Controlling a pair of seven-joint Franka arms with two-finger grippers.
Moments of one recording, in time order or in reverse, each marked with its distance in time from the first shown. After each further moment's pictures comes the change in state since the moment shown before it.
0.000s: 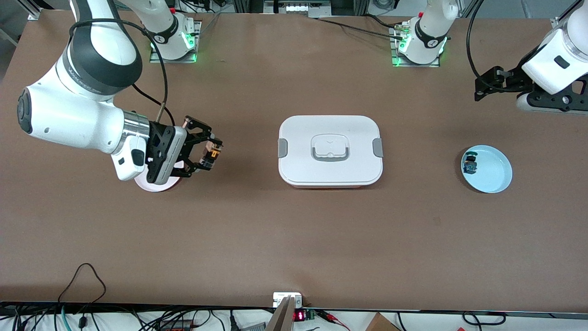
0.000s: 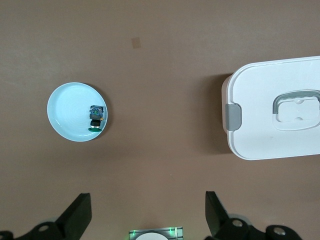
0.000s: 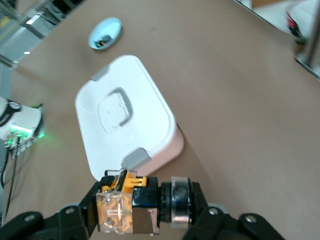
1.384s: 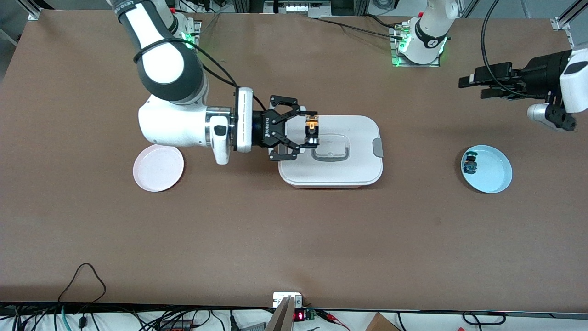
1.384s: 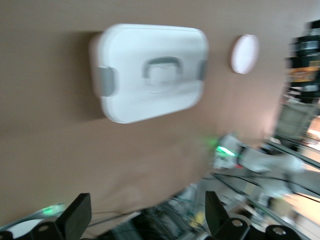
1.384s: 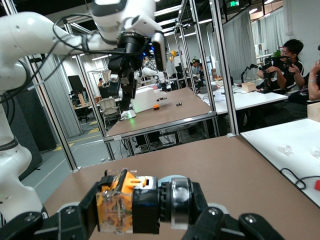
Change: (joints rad) left arm 0.161 0.127 0.026 0.019 -0.702 -0.179 0.057; right arm 0.272 0.138 -0.003 0.053 0.872 0.219 -0.729
